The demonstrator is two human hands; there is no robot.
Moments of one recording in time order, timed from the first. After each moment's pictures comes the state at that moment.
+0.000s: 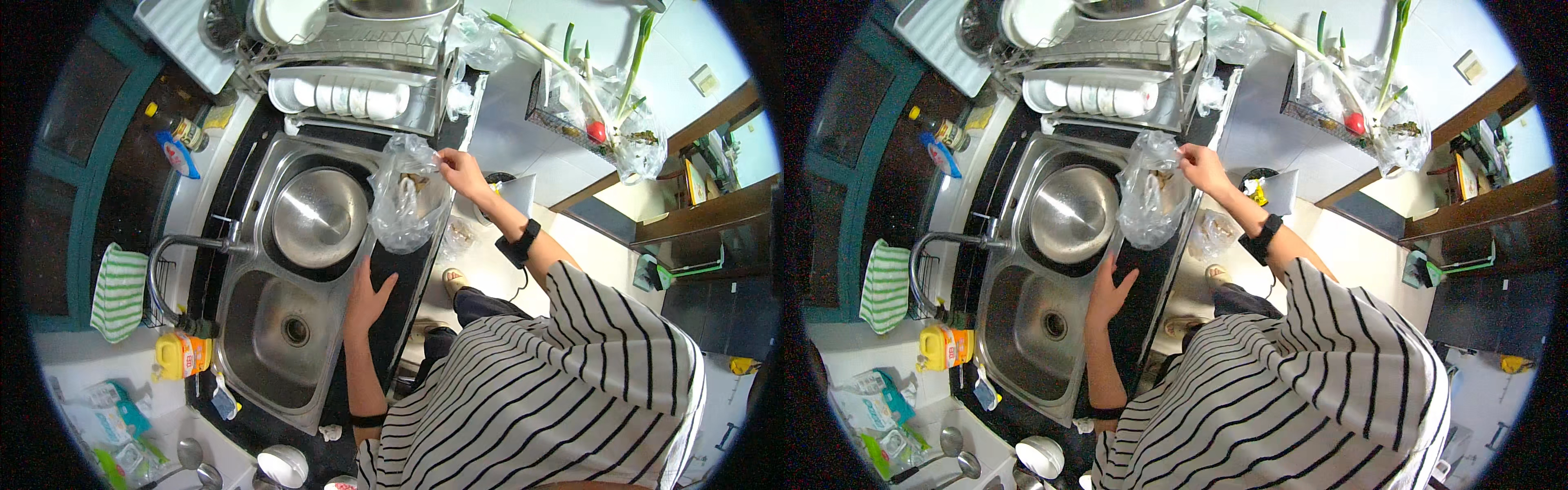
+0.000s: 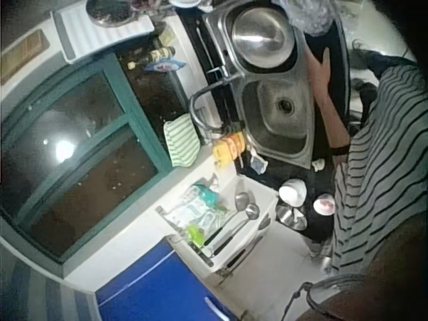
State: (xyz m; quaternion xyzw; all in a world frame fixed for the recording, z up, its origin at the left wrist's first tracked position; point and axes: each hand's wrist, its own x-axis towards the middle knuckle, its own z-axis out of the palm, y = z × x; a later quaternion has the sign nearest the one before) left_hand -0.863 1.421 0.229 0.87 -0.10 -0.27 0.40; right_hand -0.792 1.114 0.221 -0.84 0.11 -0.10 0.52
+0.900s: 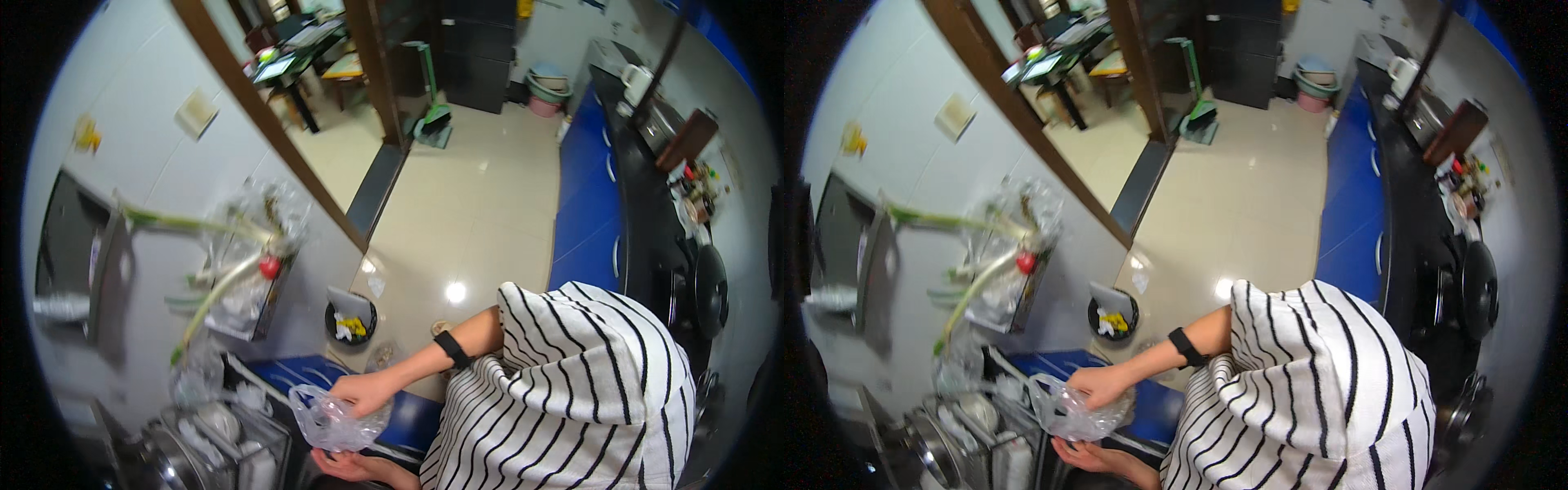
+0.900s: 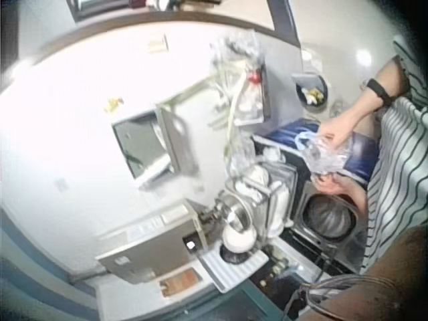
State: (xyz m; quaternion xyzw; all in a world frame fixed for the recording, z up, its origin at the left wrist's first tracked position) left_hand -0.903 1.170 0.280 0.61 -0.44 -0.01 0.66; right_hand -0.993 1.016 0.281 -0.70 0.02 -0.28 0.66
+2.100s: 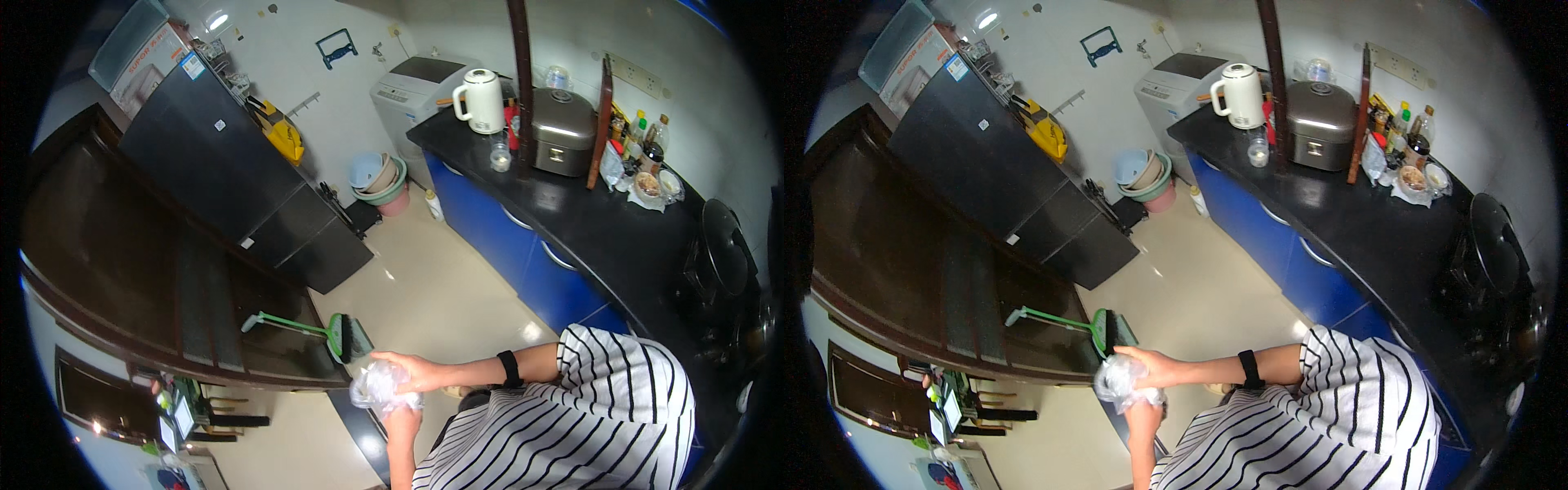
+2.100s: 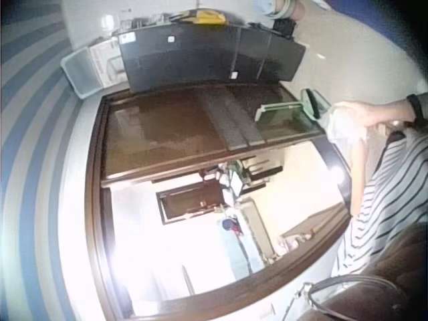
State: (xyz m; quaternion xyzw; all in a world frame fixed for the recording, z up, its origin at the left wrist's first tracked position) left_hand -1.518 0.445 0.254 0.29 -0.95 -0.12 0.06; right_hand -1.676 0.481 0.265 -0.50 0.46 -0.61 0.41
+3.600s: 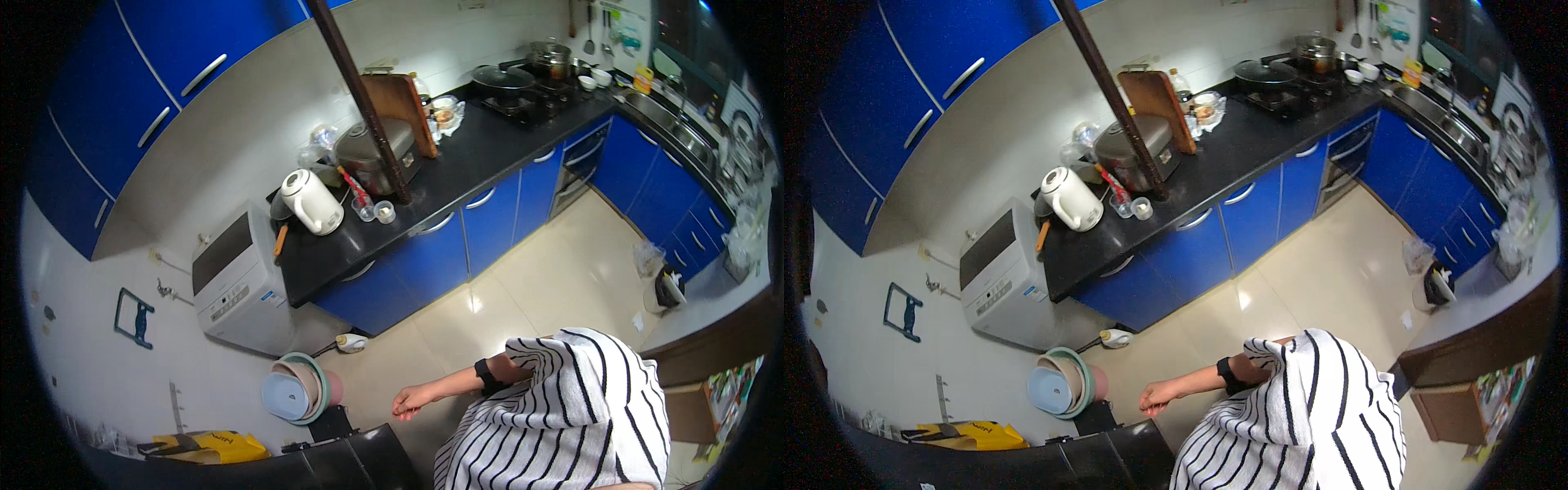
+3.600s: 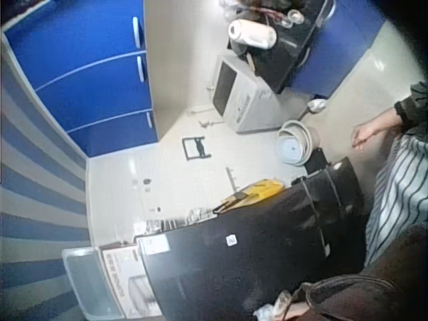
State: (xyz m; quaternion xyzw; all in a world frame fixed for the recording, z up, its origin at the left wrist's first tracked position) left_hand -1.784 -0.278 0.374 0.19 -0.81 -0.43 0.36; right_hand -1.812 0.065 0.151 -0.11 0.64 -0.60 0.46
